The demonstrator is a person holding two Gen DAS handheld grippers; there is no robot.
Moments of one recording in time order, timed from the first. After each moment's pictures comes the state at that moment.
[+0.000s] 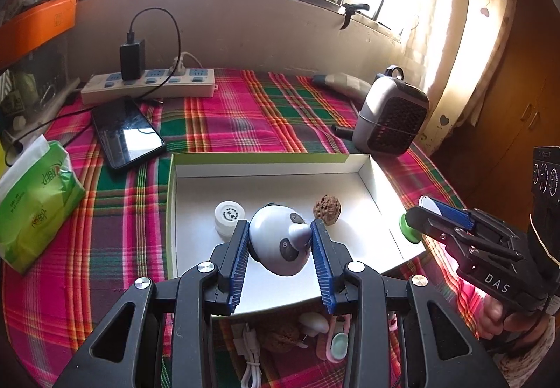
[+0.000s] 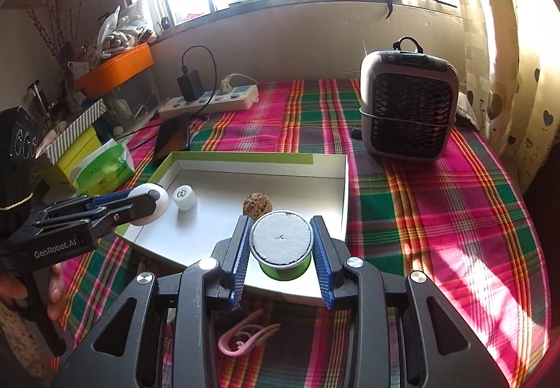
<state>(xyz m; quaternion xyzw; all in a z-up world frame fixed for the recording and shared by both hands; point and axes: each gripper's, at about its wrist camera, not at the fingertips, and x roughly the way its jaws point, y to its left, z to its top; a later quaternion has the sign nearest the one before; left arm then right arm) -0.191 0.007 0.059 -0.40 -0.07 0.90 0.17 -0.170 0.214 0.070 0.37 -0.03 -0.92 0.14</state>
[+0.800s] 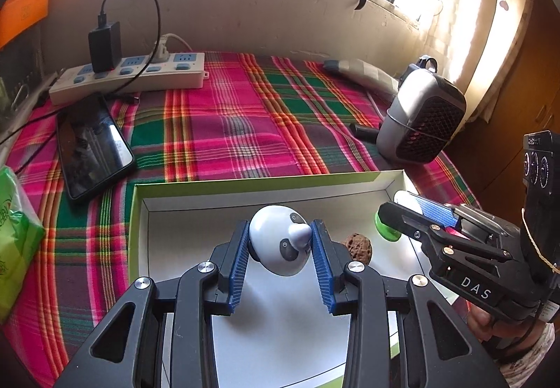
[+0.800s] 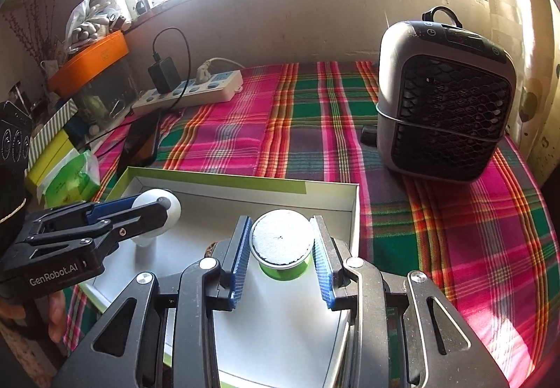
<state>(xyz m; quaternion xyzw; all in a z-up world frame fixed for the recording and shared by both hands) -0.262 0.026 0.033 -0.43 -0.06 0.89 0.17 -0.244 0.206 0.038 0.40 -0.03 -0.90 0.14</state>
